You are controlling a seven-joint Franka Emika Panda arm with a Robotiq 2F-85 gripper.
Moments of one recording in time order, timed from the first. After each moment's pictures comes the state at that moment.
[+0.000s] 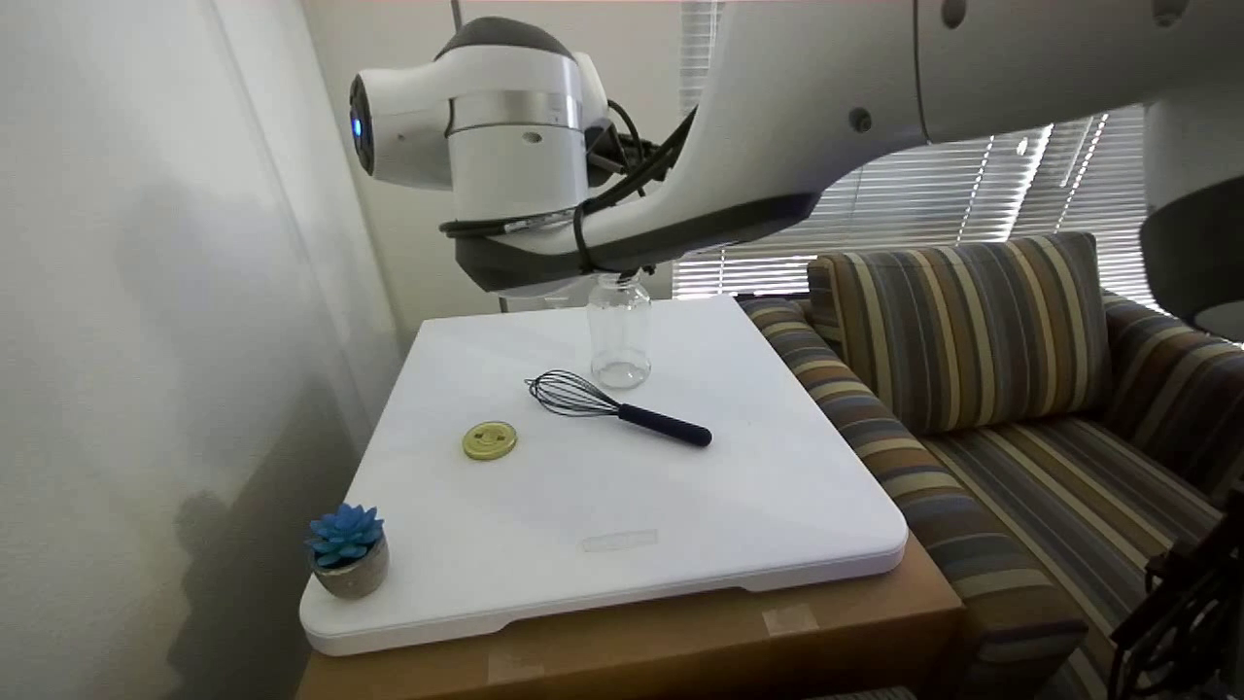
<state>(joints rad) 0.59 1.46 -0.87 -0.50 -0.46 1.47 1.93</state>
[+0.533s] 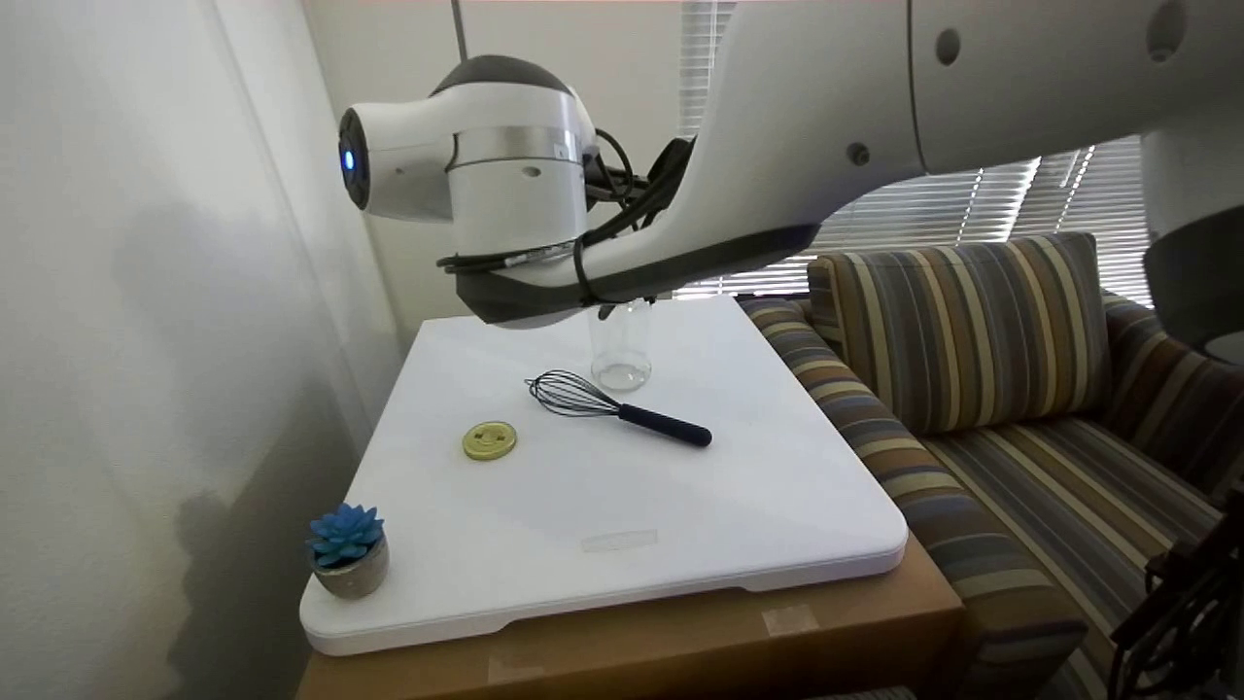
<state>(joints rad) 0.60 1.48 -0.83 -0.50 -0.46 1.58 1.87</state>
